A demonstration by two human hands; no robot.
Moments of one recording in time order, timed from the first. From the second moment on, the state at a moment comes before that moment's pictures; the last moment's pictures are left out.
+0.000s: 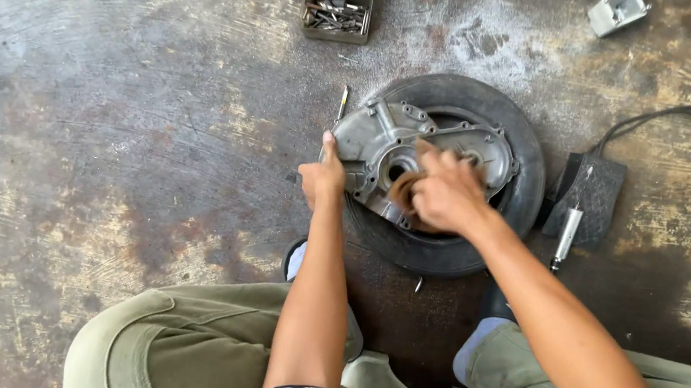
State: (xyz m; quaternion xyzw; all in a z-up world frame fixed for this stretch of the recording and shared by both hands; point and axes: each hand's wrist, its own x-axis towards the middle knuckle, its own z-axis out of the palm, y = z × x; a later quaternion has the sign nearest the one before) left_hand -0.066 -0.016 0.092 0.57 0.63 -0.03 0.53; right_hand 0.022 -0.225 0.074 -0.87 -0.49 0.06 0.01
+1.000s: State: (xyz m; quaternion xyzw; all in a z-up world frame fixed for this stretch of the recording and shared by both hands) left_hand -0.049 -0.011 0.046 0.83 0.44 0.05 0.34; right_hand 0.063 -0.235 0.032 -0.85 -0.48 -0.16 0.13
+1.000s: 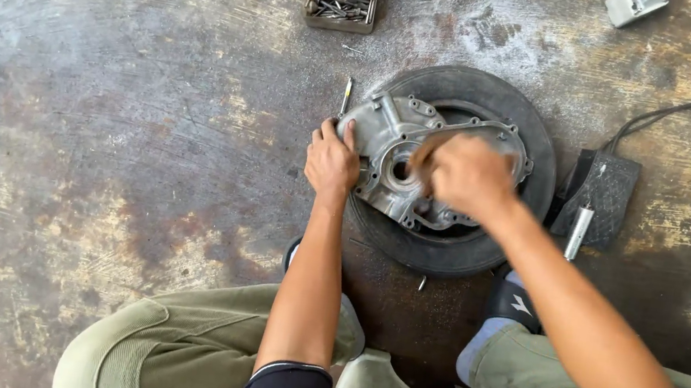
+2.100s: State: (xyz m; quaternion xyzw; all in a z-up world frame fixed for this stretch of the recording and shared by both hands) left_hand -0.044 -0.015 0.027 0.83 0.46 0.05 0.31; right_hand 0.045 -0.190 0.184 -0.92 -0.11 0.36 0.12
